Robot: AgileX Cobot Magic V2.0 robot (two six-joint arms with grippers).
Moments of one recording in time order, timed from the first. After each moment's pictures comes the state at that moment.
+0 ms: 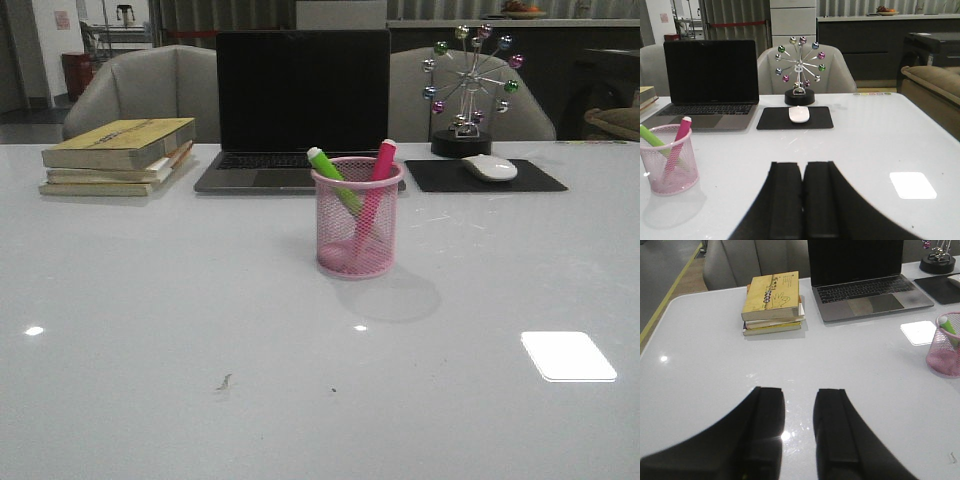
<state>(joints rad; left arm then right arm) -0.09 0.43 -0.62 -0.12 0.58 0.20 -0.04 -0.01 -0.06 0.11 0.14 -0.02</state>
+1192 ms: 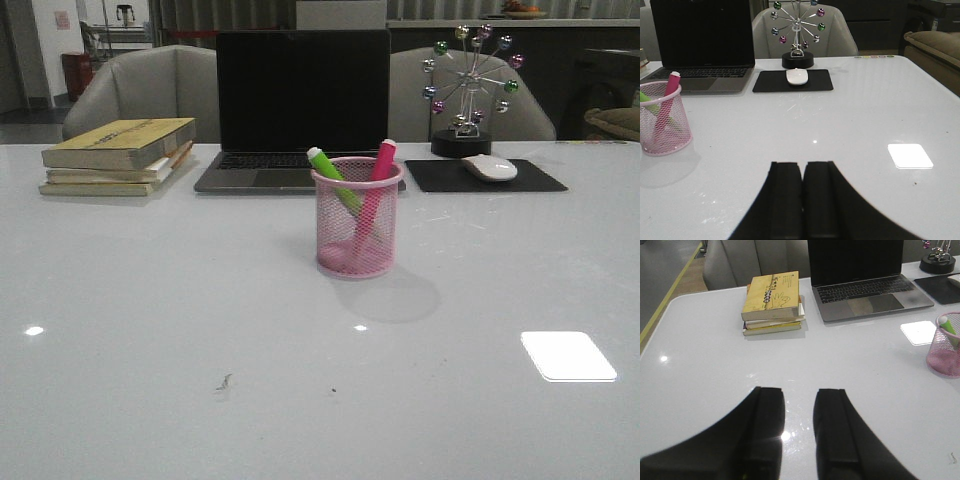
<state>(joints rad) -0.09 0.43 -0.62 -0.12 0.58 0.20 -0.04 -0.01 0.03 0.11 0.14 -0.02</state>
